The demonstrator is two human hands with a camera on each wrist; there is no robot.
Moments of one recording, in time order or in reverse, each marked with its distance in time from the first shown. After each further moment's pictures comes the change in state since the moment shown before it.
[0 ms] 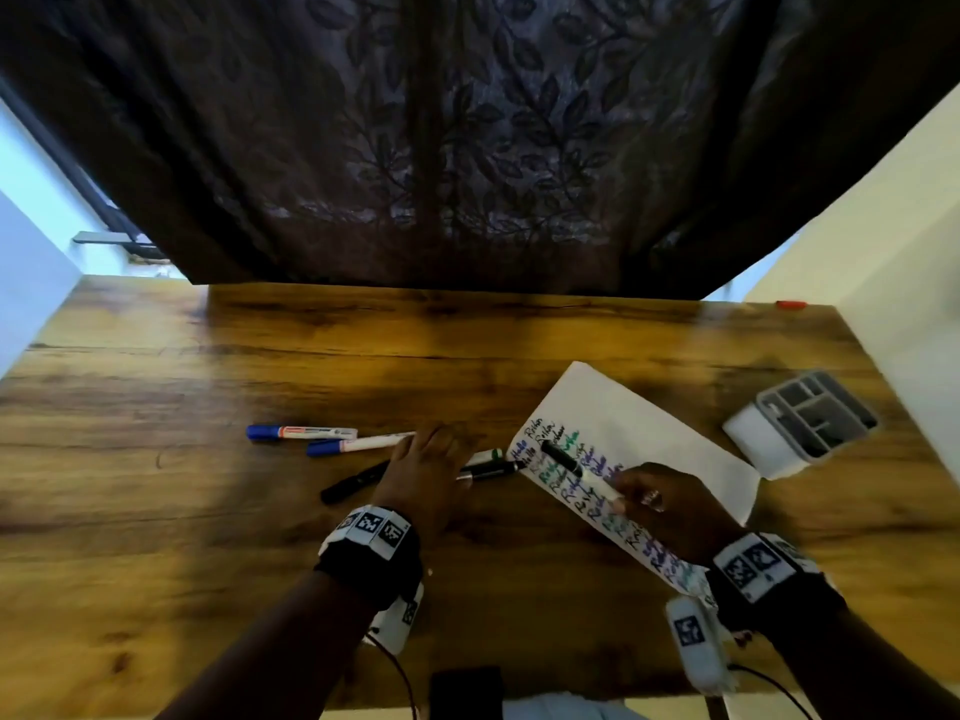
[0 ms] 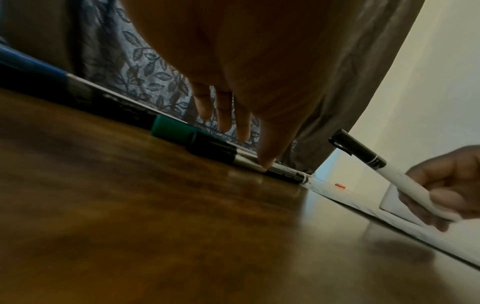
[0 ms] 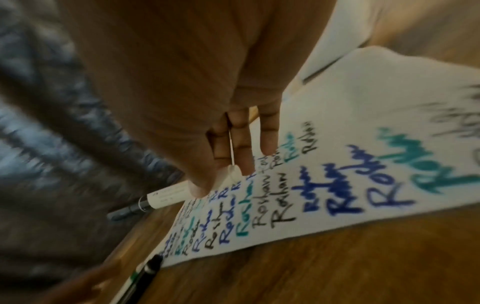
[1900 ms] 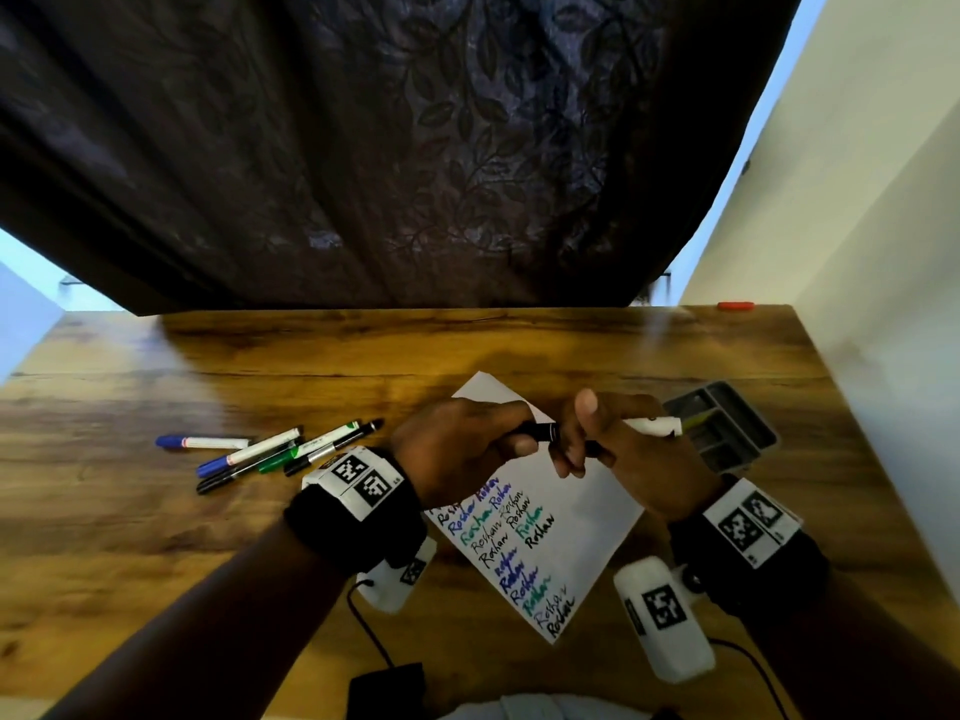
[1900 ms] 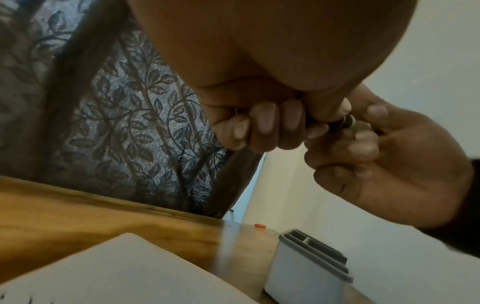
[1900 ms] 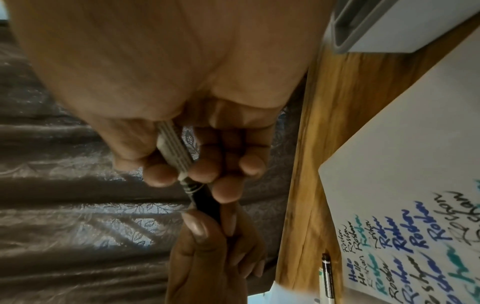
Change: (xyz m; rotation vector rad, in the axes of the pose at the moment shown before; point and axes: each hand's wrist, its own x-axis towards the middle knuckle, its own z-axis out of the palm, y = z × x) left_hand 0.081 0.229 -0.078 -0.177 0.131 0.377; right_hand -0.005 0.042 -0.145 0.919 -0.094 -0.528
